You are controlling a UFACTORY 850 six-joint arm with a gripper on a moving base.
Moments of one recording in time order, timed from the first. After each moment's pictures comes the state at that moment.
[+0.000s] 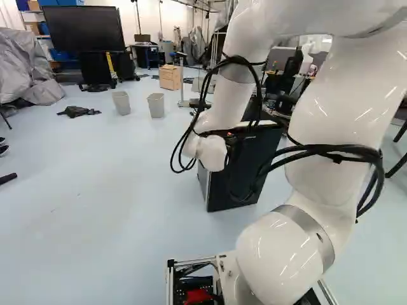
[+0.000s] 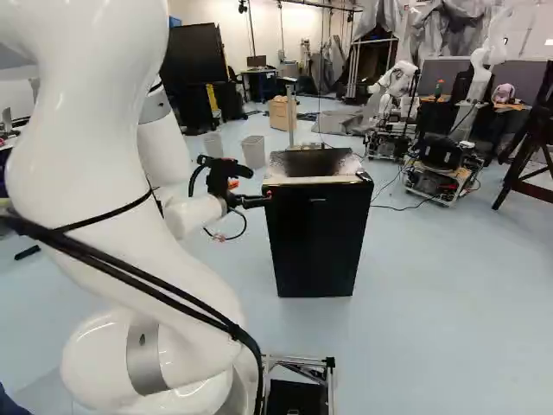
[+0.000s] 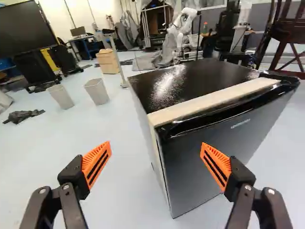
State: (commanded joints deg) arm 20.1 -9.5 -21.1 38.8 63.5 0.0
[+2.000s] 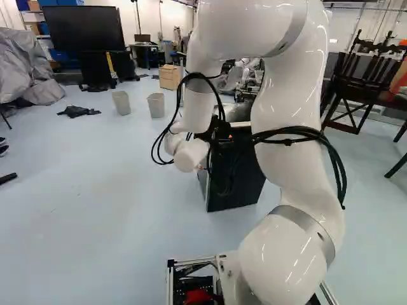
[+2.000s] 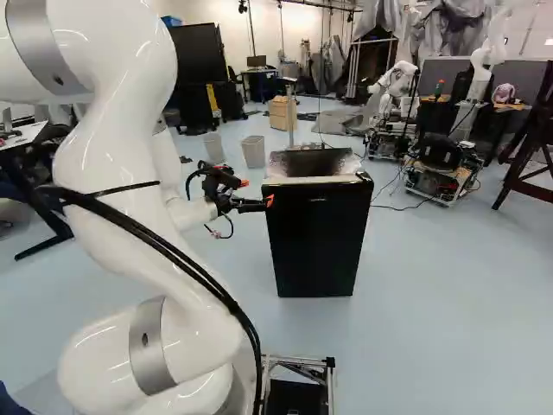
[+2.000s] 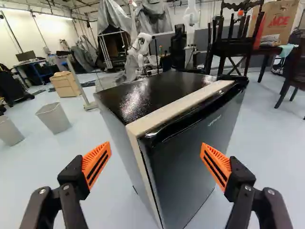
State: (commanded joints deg) arm 27.7 -25.0 -33.1 62.2 75.3 0.0
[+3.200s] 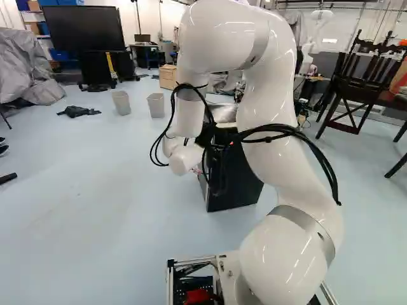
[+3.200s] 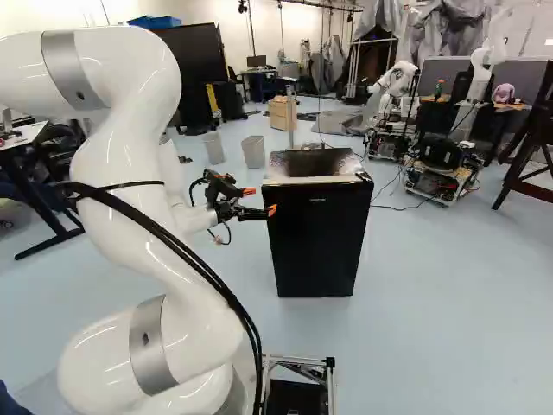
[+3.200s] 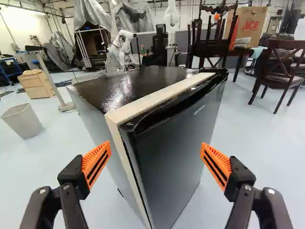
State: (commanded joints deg) arm 28.5 -32.4 -37.2 69.7 77.0 0.0
